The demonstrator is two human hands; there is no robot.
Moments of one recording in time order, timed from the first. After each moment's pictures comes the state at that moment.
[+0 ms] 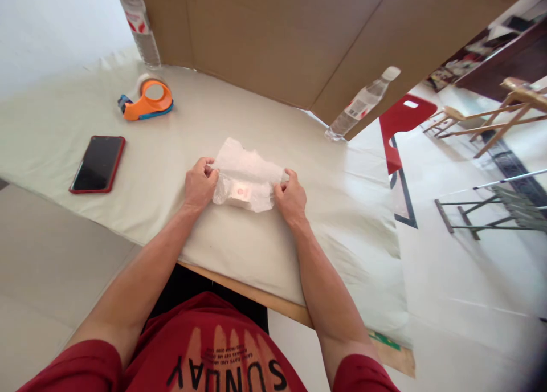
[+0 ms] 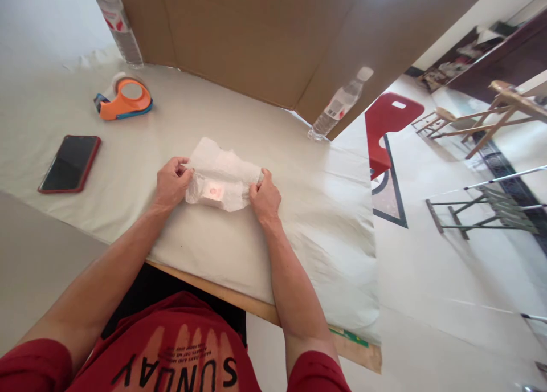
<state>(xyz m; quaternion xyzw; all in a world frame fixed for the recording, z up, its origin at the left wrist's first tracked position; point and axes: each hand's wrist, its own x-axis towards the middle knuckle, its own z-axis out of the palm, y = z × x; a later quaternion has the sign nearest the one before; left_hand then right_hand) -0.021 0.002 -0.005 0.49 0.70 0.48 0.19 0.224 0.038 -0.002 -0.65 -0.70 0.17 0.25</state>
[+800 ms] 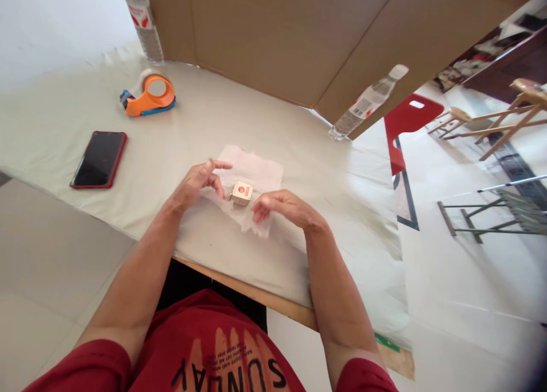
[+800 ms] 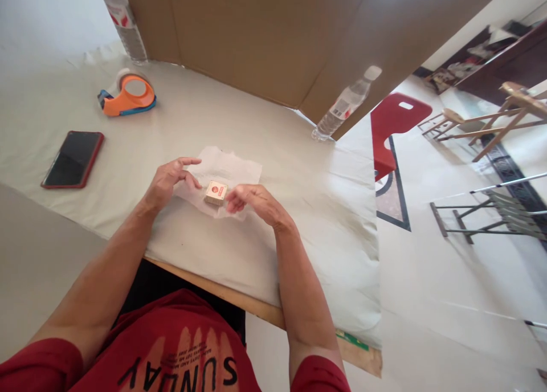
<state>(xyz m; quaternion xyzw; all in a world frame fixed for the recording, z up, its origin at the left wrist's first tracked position) -0.037 -0.027 0.024 0.59 0.51 0.49 0.38 0.224 0.016 0.047 -0.34 -0.70 0.60 0.19</state>
